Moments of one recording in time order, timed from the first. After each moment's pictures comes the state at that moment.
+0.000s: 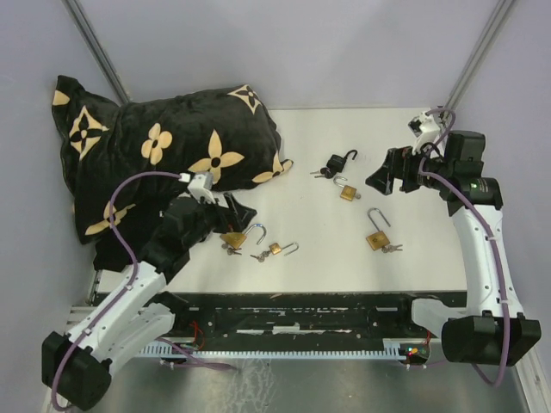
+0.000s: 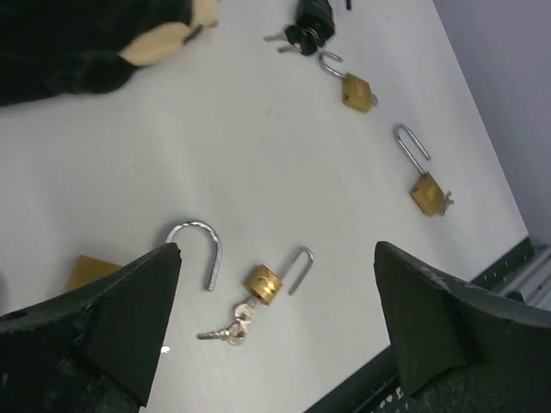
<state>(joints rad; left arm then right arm) -0.39 0.78 0.55 -0.09 0.17 -0.51 -0.08 1.12 1.26 -0.76 -0.66 -0.03</state>
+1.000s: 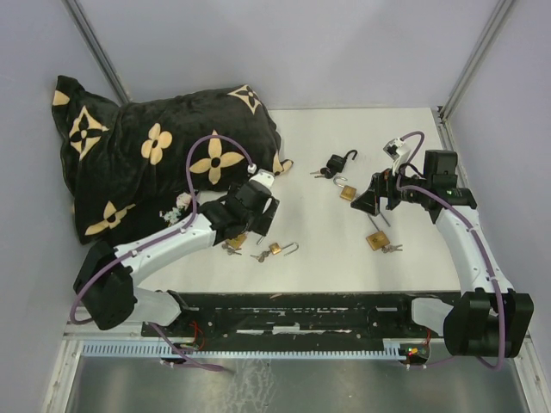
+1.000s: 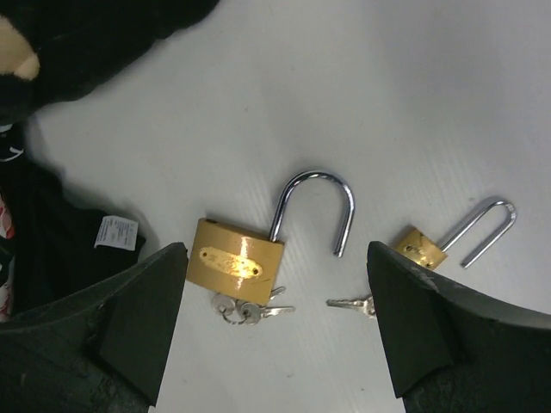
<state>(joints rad) -0.81 1.34 0.95 -0.48 -0.42 -0.24 -0.05 1.17 0.96 -0.56 -0.90 -0.18</state>
